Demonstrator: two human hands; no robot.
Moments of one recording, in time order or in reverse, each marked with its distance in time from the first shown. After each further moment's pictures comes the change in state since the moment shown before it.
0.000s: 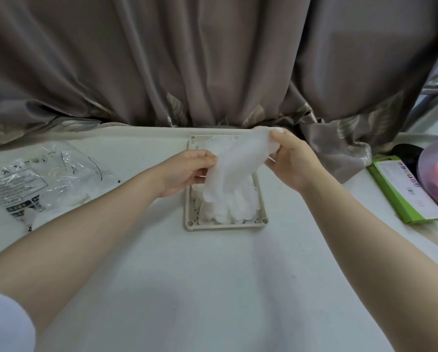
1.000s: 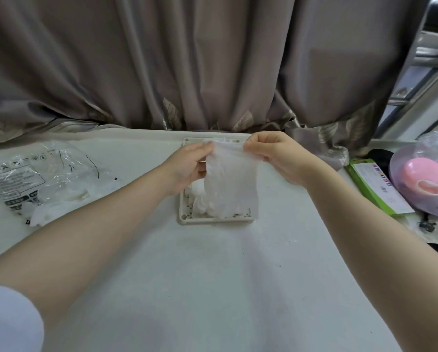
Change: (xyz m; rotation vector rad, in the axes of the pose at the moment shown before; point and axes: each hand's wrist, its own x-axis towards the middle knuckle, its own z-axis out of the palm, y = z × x) left_hand -0.021 0.008 0.034 -0.178 0.094 0.131; right_hand -0.050 -0.031 0.030 -0.612 -0.158 -0.110
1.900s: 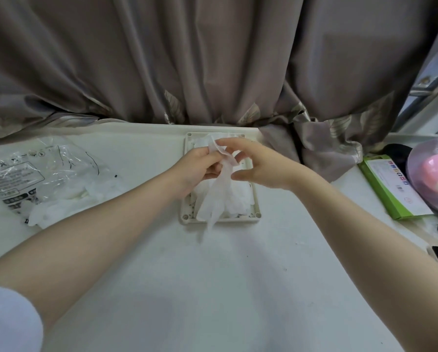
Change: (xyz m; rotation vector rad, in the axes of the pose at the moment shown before) left_hand 0.014 -0.012 0.007 0.233 0.044 0.005; right_hand 0.018 0.019 0.018 -0.621 -0.200 -0.120
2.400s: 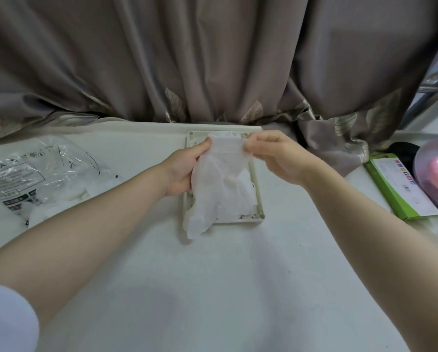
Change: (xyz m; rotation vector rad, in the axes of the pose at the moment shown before) left_hand 0.005 0.002 -0.022 -0.315 -0.015 -0.324; right_hand 0.008 0.018 -0.013 0.829 0.014 0.021
